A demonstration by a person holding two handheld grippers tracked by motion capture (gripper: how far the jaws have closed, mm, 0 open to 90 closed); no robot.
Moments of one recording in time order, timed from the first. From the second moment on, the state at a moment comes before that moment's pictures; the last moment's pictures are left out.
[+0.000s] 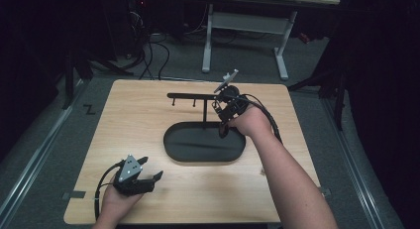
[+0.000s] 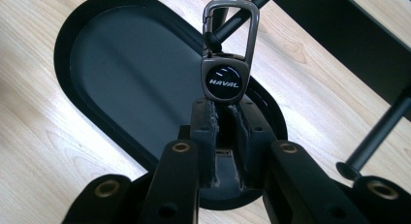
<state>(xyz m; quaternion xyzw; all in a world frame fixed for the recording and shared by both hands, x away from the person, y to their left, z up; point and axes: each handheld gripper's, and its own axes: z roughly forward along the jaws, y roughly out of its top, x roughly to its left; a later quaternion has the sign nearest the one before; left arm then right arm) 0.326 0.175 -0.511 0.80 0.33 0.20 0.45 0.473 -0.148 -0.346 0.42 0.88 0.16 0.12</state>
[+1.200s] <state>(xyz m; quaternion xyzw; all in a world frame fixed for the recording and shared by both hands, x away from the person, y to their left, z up) 0.328 0.171 -0.514 0.81 0.33 0.20 0.45 0.438 -0.186 -0.362 0.44 0.88 0.18 0.11</state>
